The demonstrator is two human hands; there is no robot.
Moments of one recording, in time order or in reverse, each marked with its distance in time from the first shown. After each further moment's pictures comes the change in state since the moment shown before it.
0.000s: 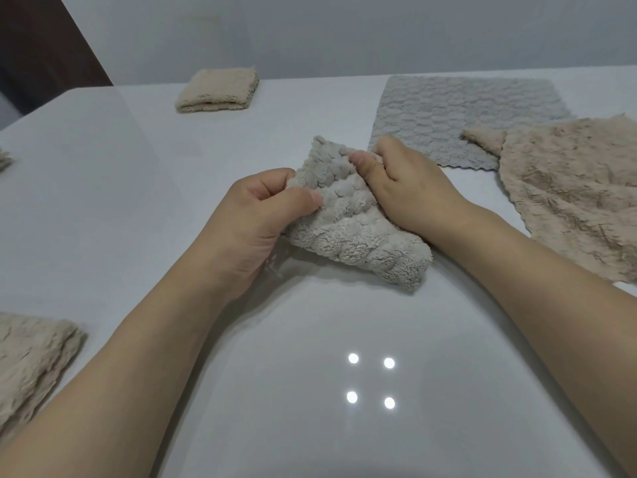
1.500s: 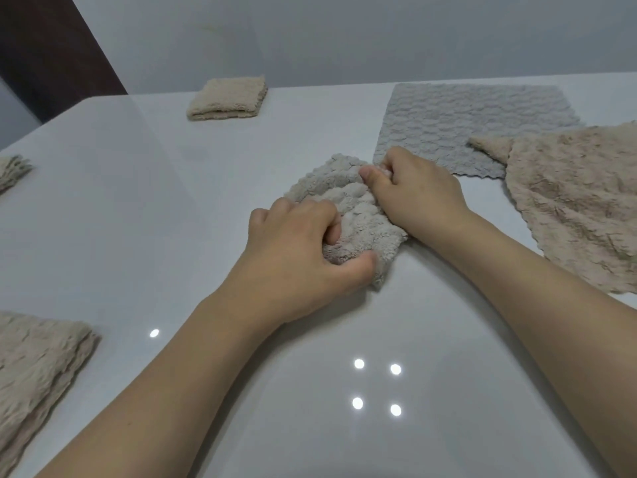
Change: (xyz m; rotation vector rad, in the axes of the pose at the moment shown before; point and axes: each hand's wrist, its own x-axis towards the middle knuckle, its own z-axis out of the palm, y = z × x) left_hand -0.010 -0.011 0.020 1.175 0.019 0.265; right_hand 0.009 0.003 0.005 -0.150 0.021 0.175
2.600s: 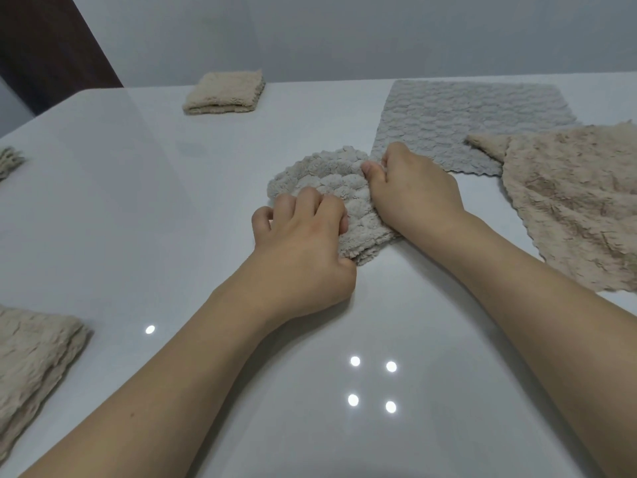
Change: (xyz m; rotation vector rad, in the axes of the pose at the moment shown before) left_hand 0.006 0.001 0.015 0.144 -0.044 0.019; right_hand -0.006 -0.009 -0.001 -0.082 0.042 0.032
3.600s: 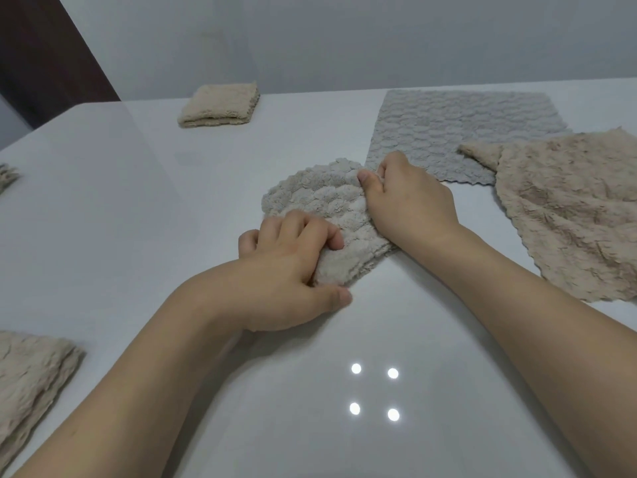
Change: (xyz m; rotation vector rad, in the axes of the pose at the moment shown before) left_hand -0.002 -0.022 -0.024 -0.089 -0.395 0.073; right_hand 0.001 0.002 0.002 0.043 0.015 0.038
